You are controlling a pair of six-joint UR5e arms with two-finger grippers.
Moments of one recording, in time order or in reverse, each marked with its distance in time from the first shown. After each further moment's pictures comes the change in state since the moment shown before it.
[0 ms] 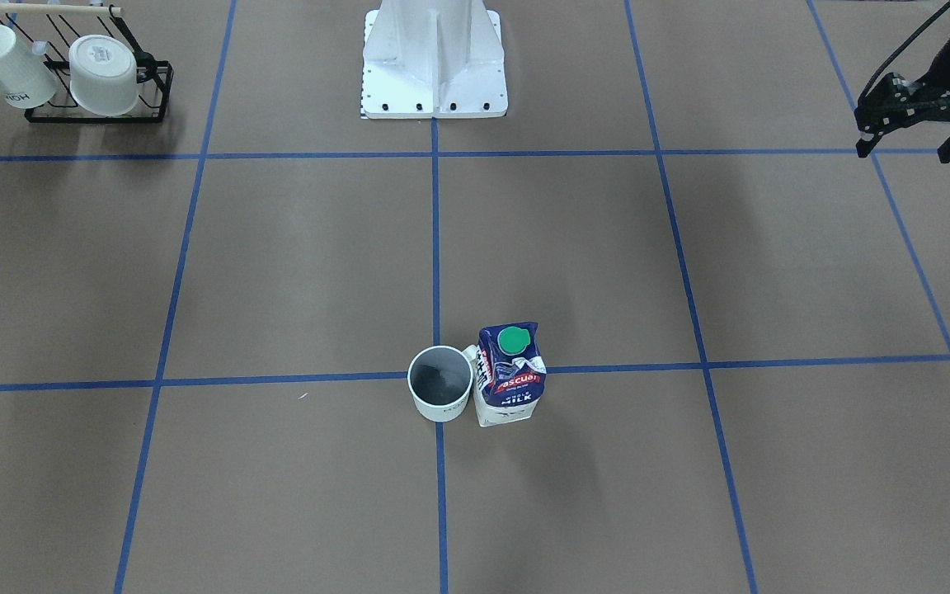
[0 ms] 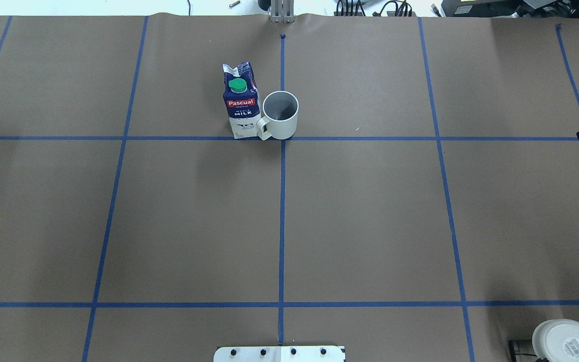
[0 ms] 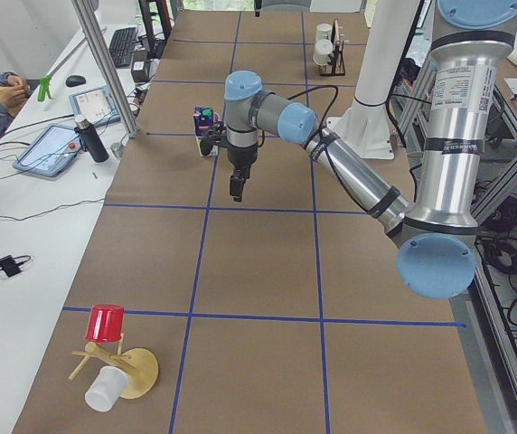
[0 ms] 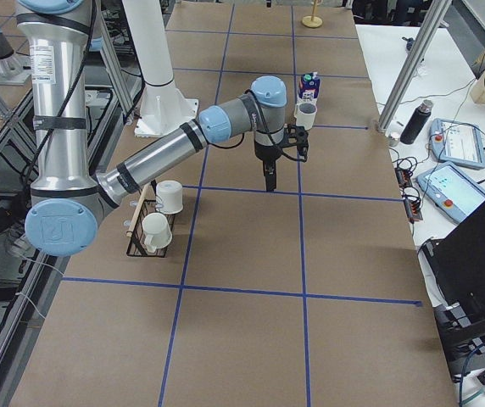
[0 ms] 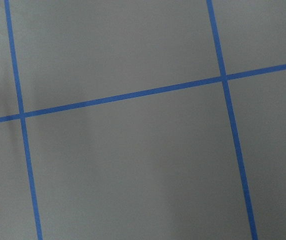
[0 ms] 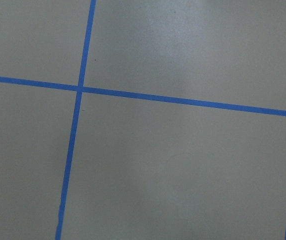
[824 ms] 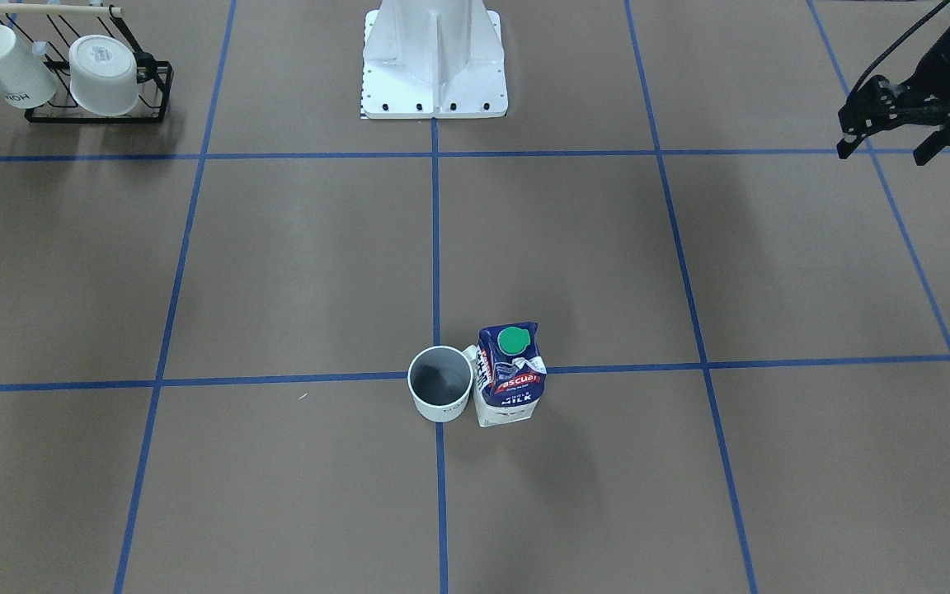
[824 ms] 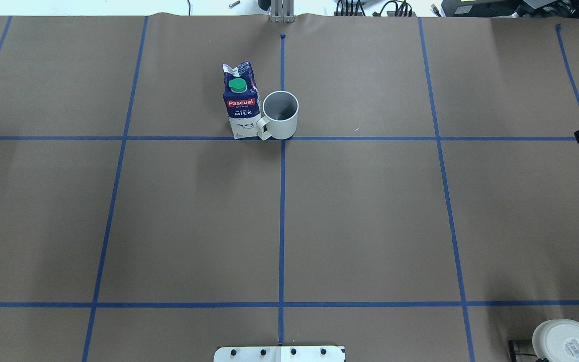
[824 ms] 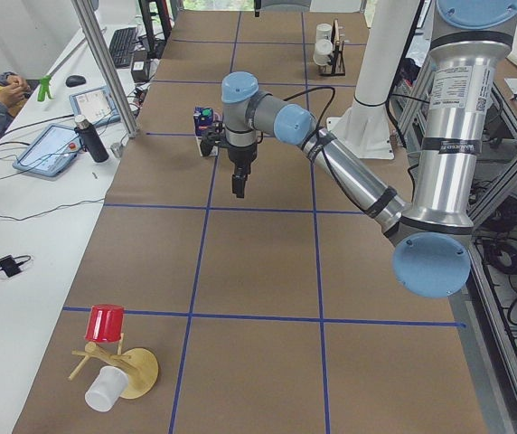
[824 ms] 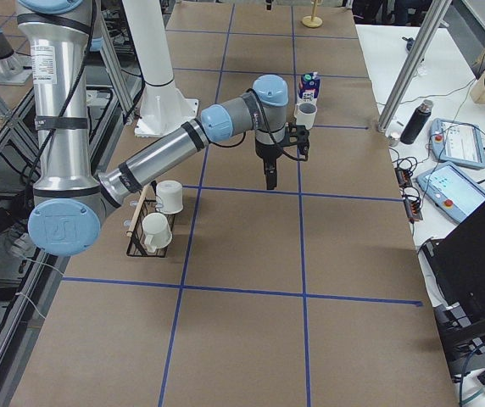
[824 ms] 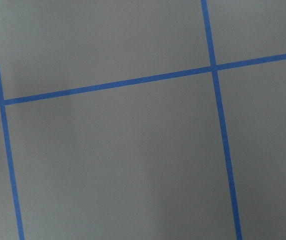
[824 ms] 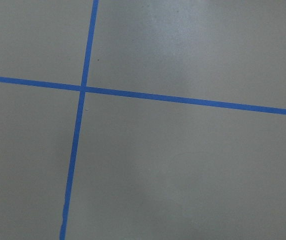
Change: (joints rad) left arm 0.008 -0.015 0.020 -0.035 -0.074 -0.075; right arm 0.000 0.012 -0.002 -0.019 0.017 0.003
